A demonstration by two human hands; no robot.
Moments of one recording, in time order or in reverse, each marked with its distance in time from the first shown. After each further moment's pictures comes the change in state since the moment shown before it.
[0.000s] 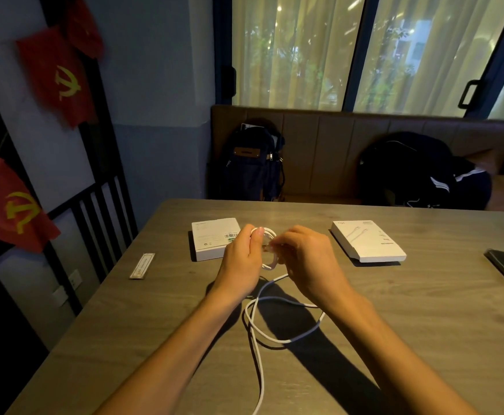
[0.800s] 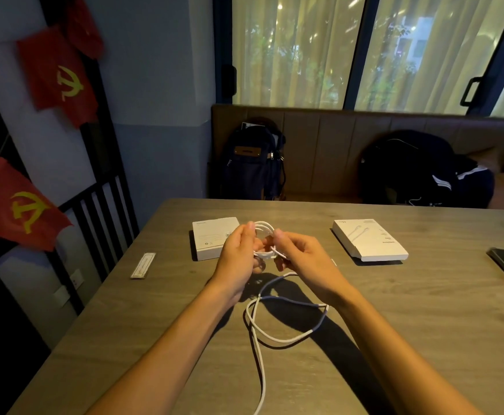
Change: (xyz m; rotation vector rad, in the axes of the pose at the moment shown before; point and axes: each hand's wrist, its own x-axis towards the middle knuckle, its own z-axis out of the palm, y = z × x) left_hand 0.001 0.004 -0.006 -0.448 -0.050 -0.243; right_hand 0.001 0.015 0.014 0.894 -0.203 0.325
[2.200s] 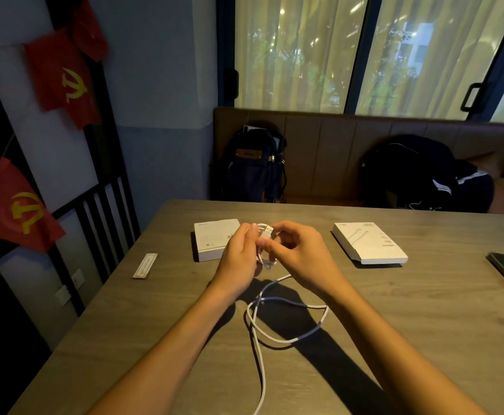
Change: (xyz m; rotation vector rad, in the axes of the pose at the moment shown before) left_hand 0.000 -0.002 -0.004 0.139 -0.034 0.132; right_hand 0.001 -0.024 0.009 -0.388 0.155 -0.139
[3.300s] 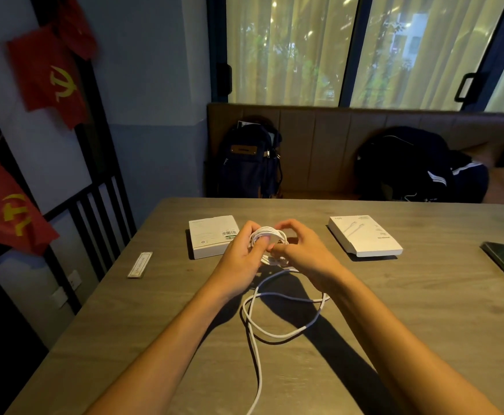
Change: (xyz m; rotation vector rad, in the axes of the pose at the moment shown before) left_hand -0.004 -0.001 0.000 0.145 -0.163 0.087; right_hand 0.008 0.020 -0.007 0.328 -0.115 0.389
